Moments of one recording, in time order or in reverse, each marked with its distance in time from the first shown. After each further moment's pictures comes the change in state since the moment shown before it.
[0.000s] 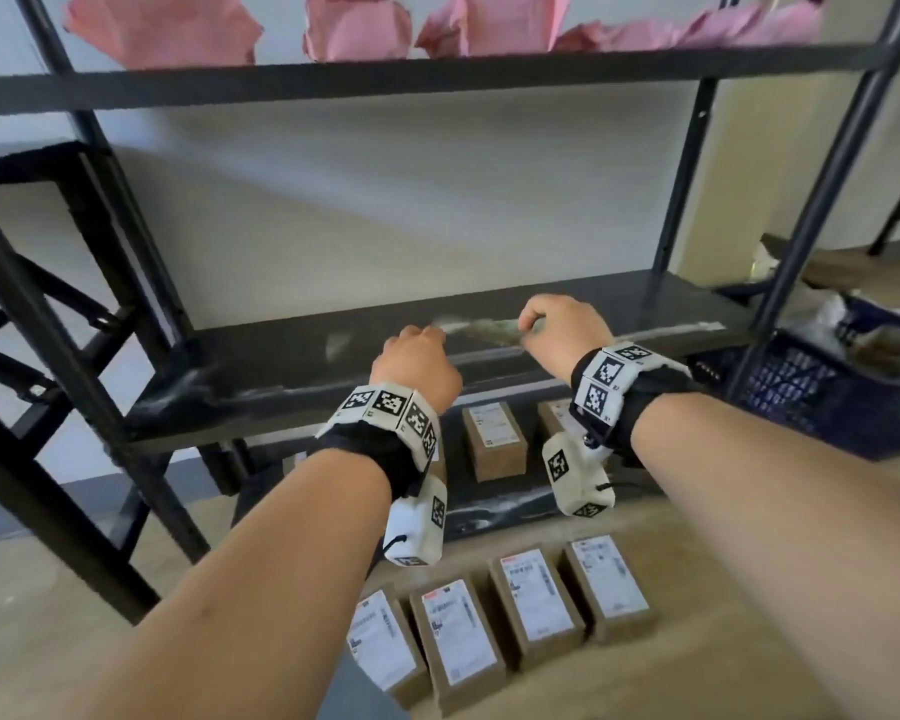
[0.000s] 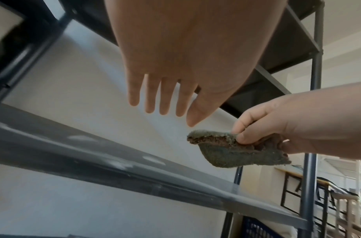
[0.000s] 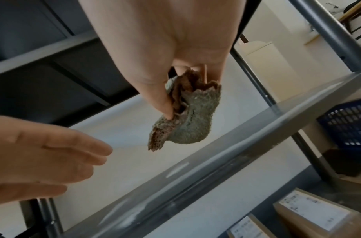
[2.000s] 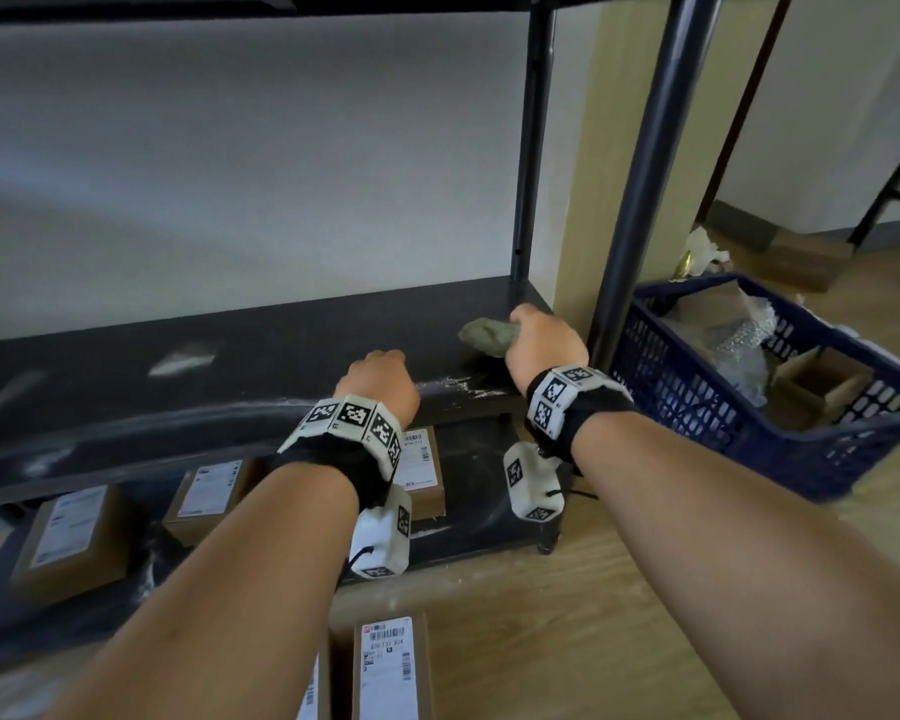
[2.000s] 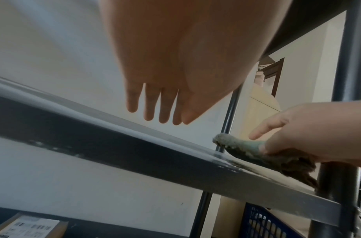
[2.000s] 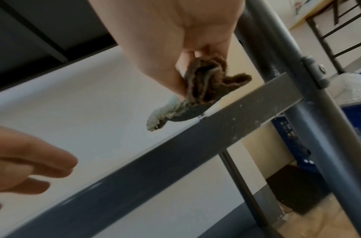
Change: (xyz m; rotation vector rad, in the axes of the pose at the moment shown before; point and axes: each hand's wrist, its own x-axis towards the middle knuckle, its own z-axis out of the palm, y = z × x) left_hand 0.178 0.273 0.187 0.066 -0.127 -0.180; right_hand 0.161 0.344 -0.056 -0.077 -0.068 0.154
